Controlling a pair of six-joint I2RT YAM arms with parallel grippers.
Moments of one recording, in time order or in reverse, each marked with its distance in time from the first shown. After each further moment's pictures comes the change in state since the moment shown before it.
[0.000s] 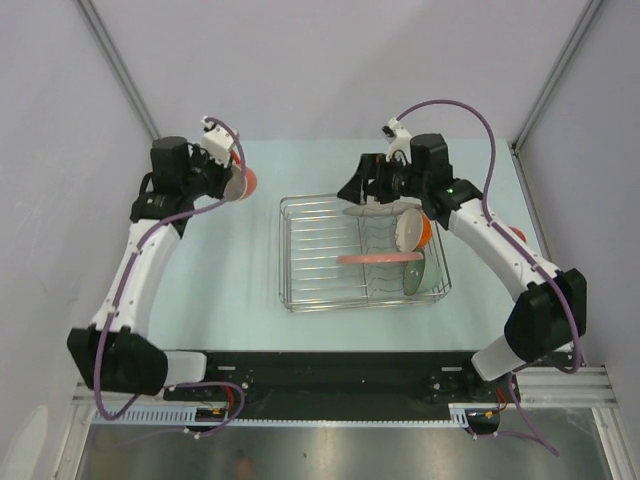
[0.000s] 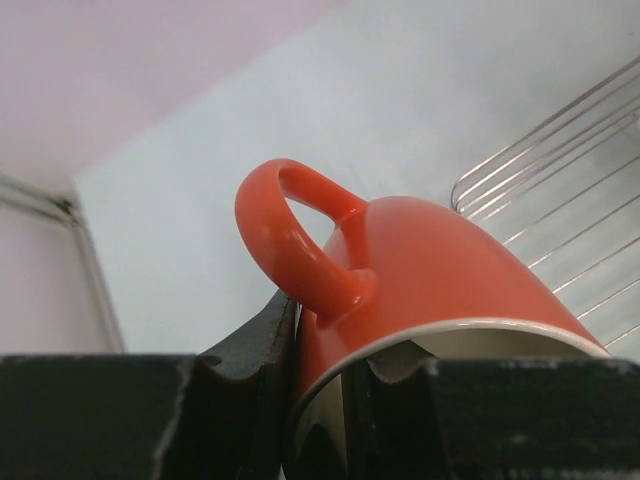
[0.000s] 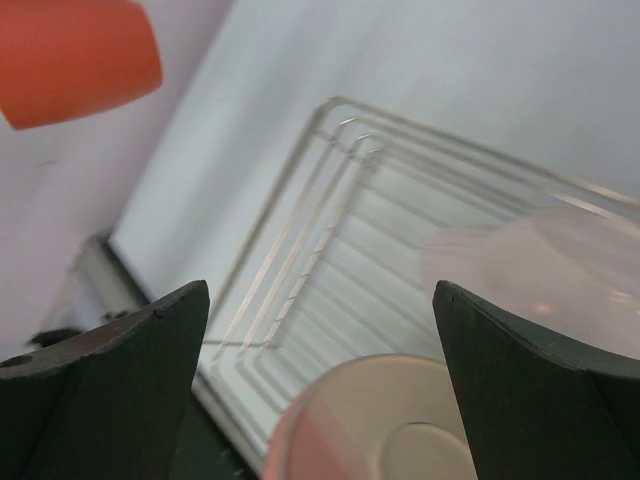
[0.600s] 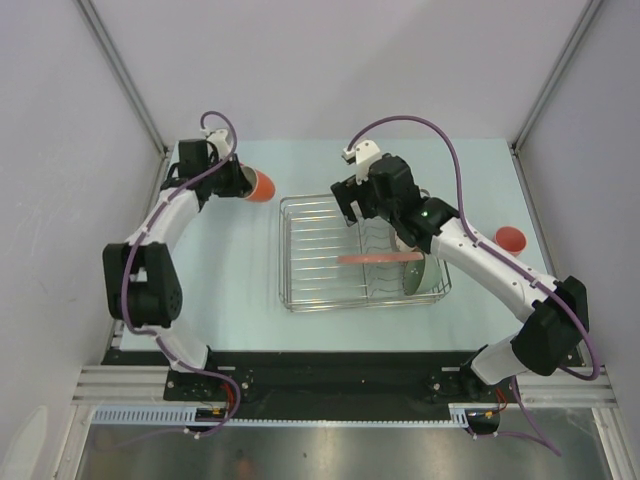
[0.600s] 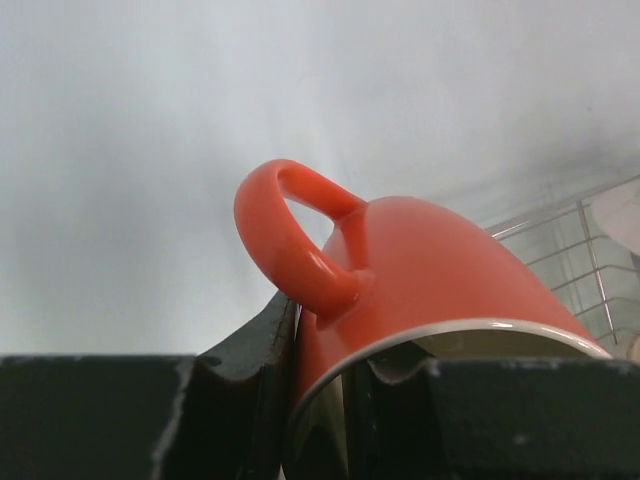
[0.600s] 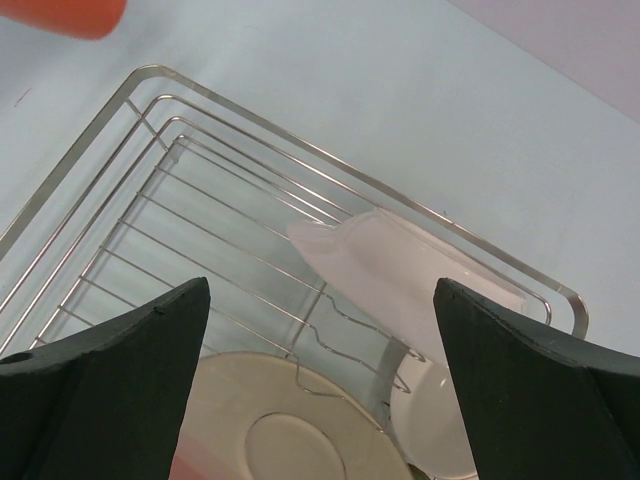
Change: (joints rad) left arm 0.058 0.424 0.055 0.142 0.138 -0.467; right arm 0.262 -0.040 -0.017 -0.052 0.647 -0.426
